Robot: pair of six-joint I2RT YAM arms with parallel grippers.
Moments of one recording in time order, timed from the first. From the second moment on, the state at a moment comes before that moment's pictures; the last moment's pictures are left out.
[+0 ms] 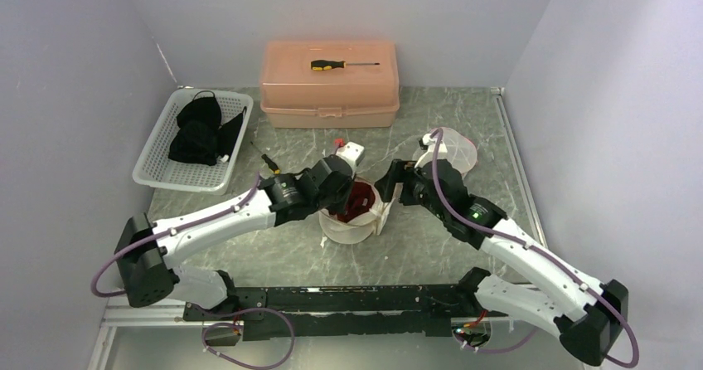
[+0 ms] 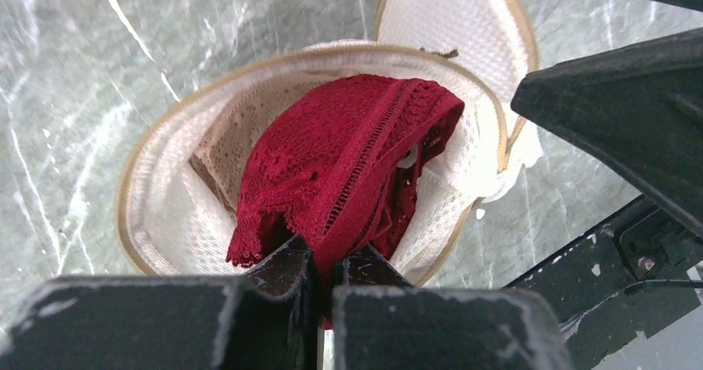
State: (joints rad) left arm -1.01 1.39 1.15 -0.53 -0.26 -0.44; right arm 0.73 0.92 0.77 -0.34 0.19 0.58
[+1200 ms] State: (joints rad) left arm -1.11 1.10 1.15 -0.41 -0.61 -0.23; right arm 0.73 0.59 0.67 -0.29 0.34 0.58
